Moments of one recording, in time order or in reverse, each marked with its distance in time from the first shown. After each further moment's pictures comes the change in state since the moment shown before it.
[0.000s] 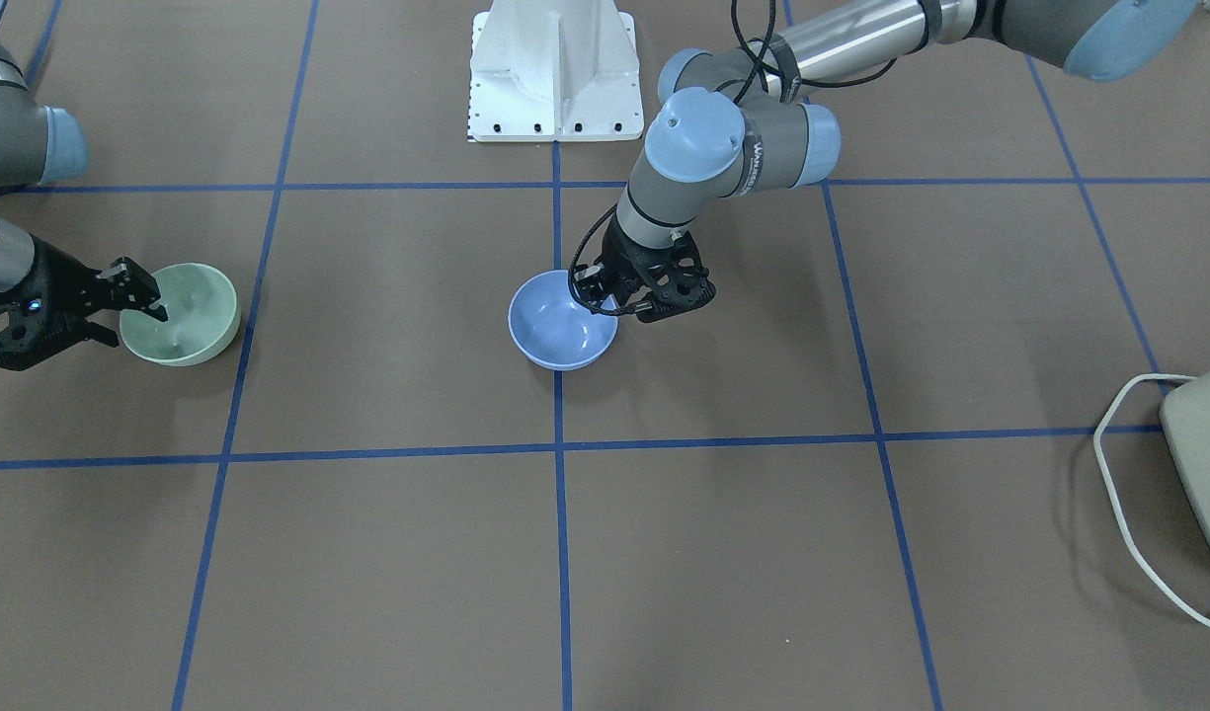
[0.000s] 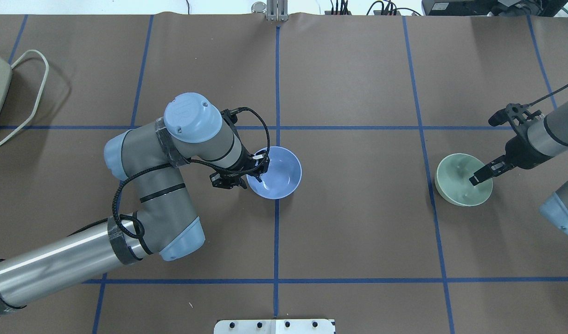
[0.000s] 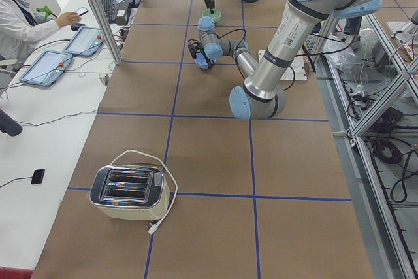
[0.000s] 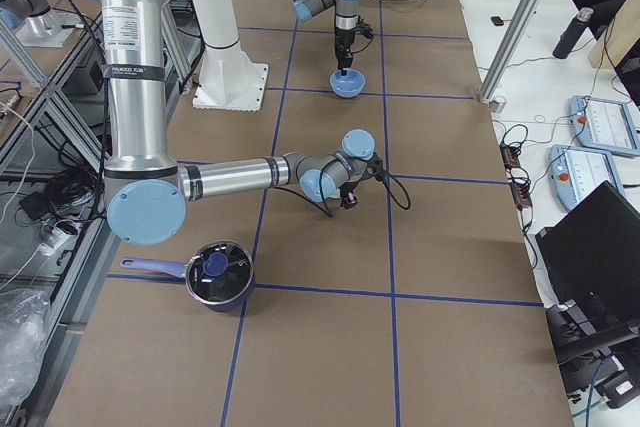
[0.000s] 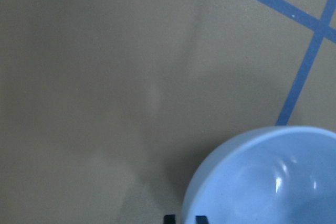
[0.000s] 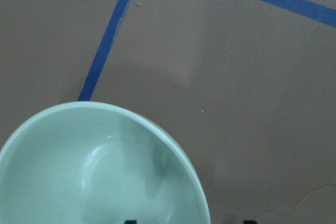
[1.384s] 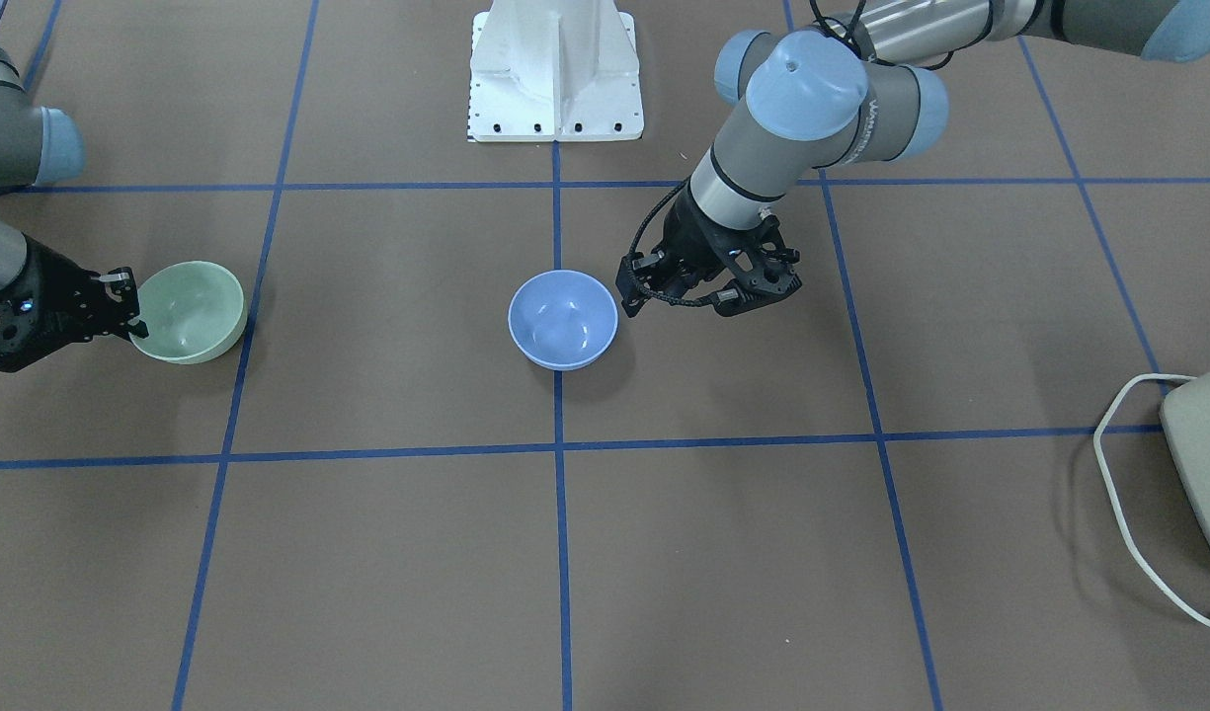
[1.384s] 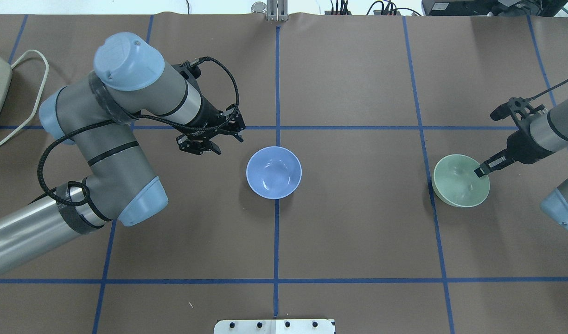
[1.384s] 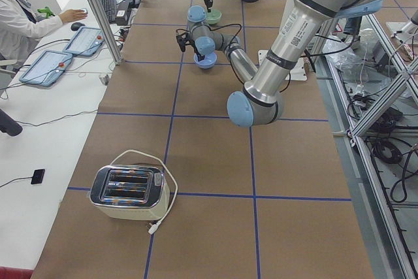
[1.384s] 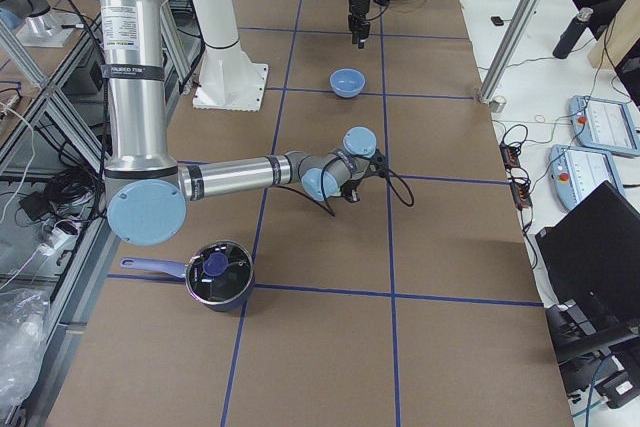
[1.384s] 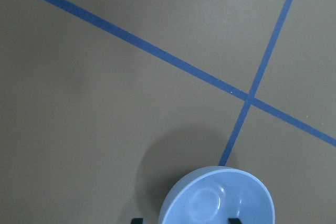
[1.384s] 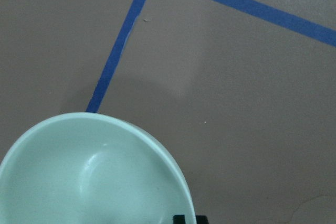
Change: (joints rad) left arm -0.149 0.062 -0.144 0.019 -0.086 0.005; right arm 0.018 0.007 -0.002 0.038 0.000 -0.005
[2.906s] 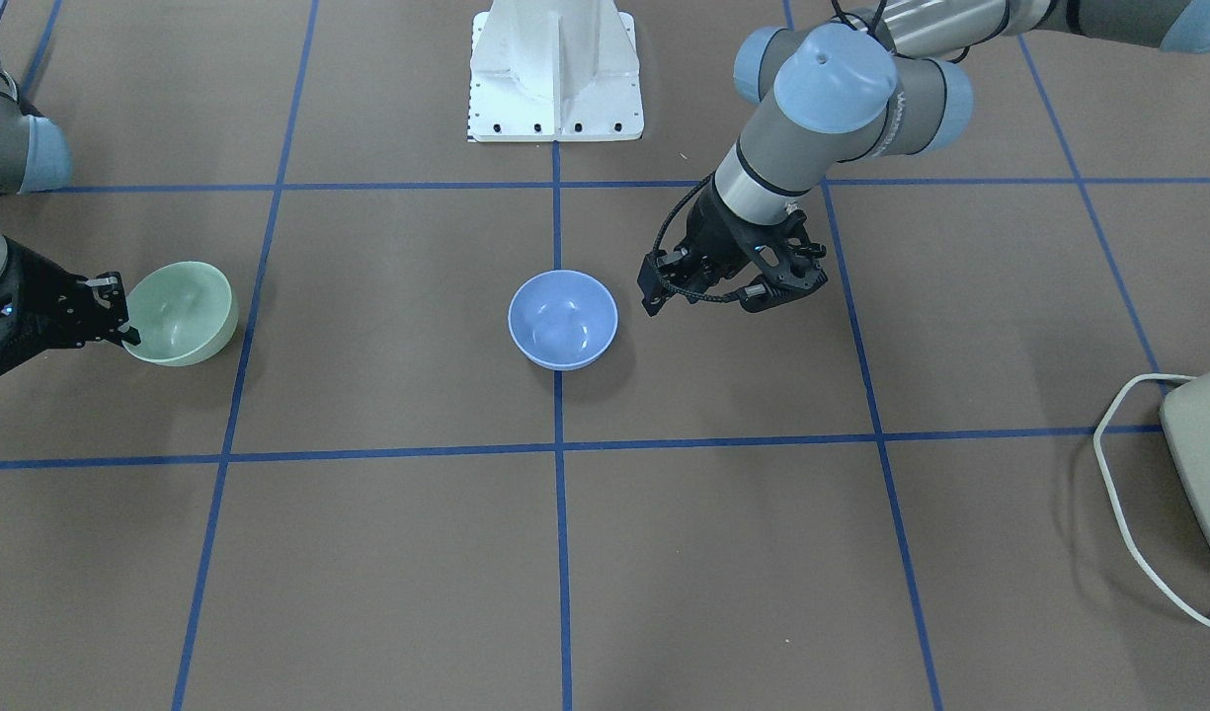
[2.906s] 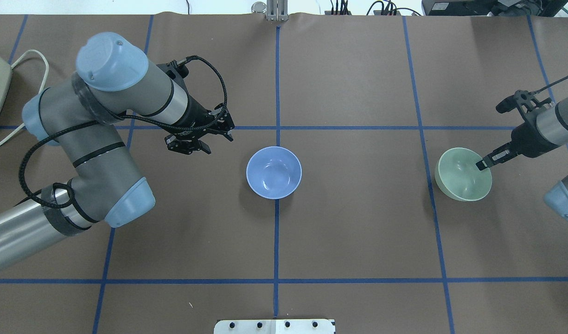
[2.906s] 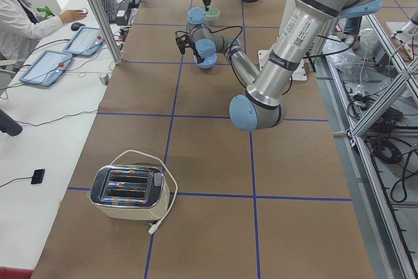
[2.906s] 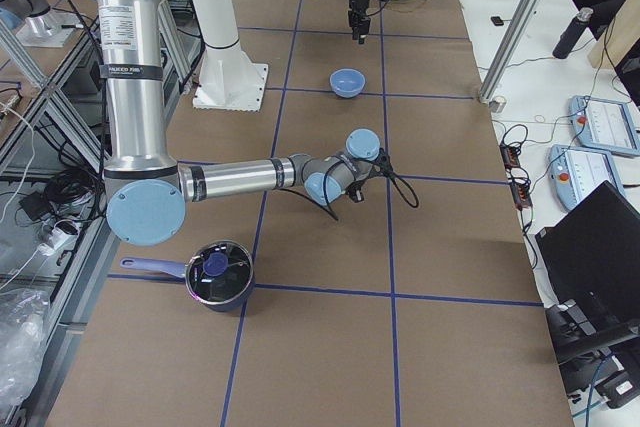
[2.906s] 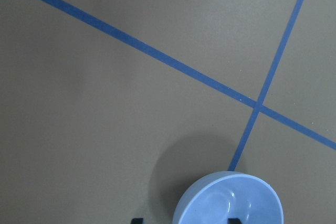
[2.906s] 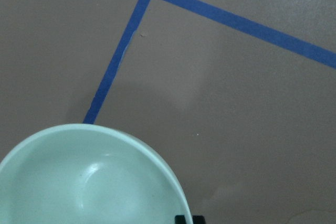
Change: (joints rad) left arm -0.017 0.044 -0.037 0.000 -0.001 0.001; right arm 0.045 0.018 -0.022 0.038 0.052 0.004
